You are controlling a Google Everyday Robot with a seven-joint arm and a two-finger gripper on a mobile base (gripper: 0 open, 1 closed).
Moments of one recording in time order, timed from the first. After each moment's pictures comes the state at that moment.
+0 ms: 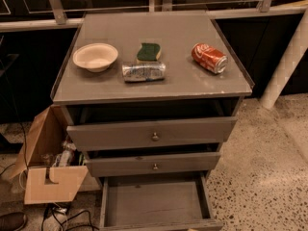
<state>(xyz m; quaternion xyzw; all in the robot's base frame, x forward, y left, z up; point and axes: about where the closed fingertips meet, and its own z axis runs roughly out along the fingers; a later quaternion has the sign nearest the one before) 0.368 -0.187 0.182 0.24 0.84 0.45 0.21</state>
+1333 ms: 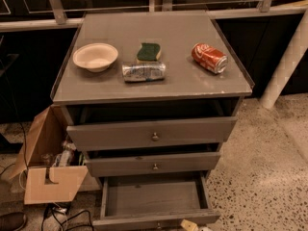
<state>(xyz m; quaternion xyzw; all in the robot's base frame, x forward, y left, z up) 0.406 -0.166 0.182 0.25 0.82 0.45 0.24</state>
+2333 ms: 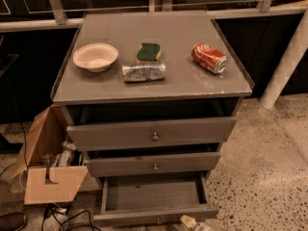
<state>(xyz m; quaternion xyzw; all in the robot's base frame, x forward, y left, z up) 0.435 -0.172 0.150 0.30 0.82 0.41 0.25</state>
